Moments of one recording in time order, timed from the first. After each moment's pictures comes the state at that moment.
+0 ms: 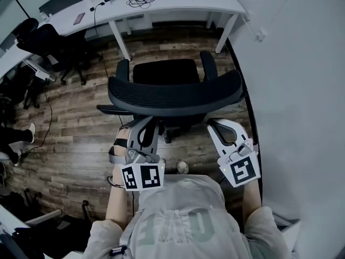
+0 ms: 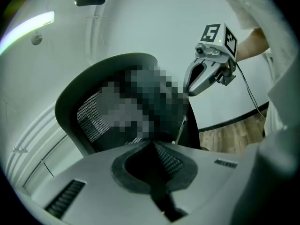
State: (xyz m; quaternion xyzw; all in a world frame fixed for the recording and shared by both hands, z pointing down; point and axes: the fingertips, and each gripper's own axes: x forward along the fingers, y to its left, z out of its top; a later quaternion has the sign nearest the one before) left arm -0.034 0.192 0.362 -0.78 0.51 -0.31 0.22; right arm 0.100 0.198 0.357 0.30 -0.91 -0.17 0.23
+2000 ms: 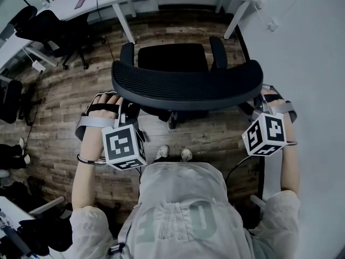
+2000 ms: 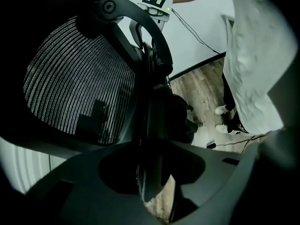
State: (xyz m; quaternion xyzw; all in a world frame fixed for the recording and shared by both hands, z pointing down) left arm -0.109 0.157 0.400 -0.68 0.29 -0.63 0.22; right arm 0.149 0.115 0.401 0.16 -0.75 -0.31 0.56
